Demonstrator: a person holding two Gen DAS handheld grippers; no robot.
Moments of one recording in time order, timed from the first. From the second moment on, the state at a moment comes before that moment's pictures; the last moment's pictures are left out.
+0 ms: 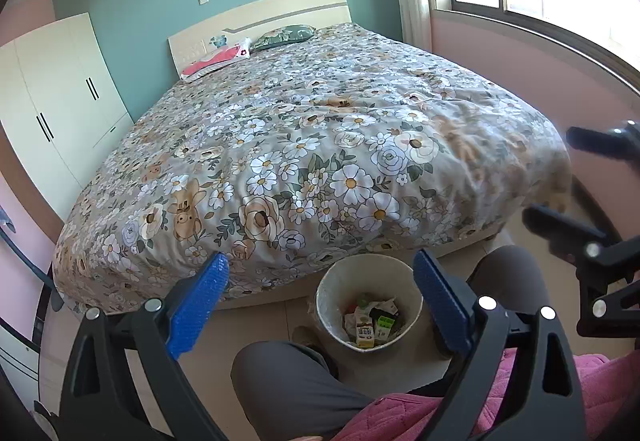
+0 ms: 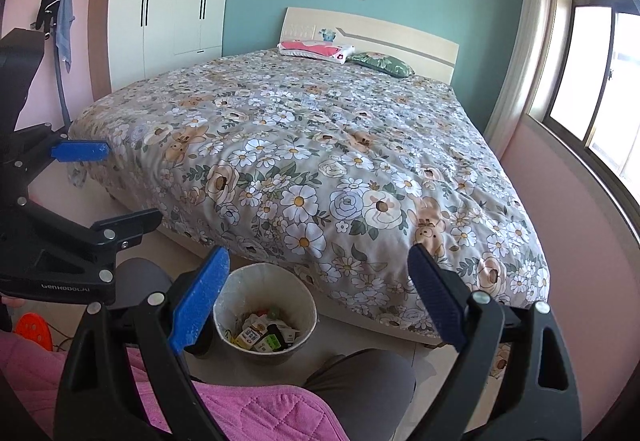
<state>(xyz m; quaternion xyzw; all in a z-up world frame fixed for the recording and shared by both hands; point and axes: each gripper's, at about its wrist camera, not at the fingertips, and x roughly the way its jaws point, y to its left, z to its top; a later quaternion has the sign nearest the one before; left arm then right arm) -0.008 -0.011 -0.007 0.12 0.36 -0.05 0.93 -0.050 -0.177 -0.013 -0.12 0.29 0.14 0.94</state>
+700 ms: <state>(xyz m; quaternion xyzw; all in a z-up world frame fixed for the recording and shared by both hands) -0.009 -0.016 -0.004 0.13 0.35 -0.05 0.93 -0.053 -0.175 -0.015 -0.12 0.29 0.14 0.94</state>
